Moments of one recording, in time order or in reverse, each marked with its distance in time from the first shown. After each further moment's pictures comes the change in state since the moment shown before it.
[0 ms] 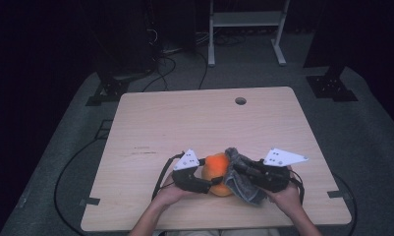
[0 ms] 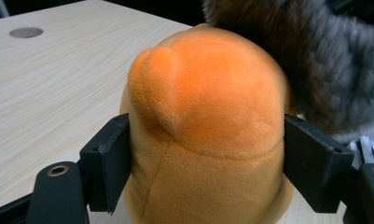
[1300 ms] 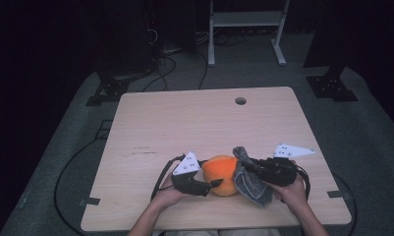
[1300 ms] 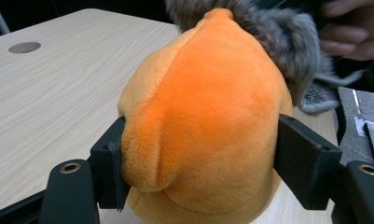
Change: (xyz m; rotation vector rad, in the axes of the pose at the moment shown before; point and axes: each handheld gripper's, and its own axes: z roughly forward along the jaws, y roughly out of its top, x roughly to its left) left arm -0.006 0.002 -0.004 -0.001 0.007 0.063; right arm -0.033 -0.014 -0.009 0.007 0.042 0.161
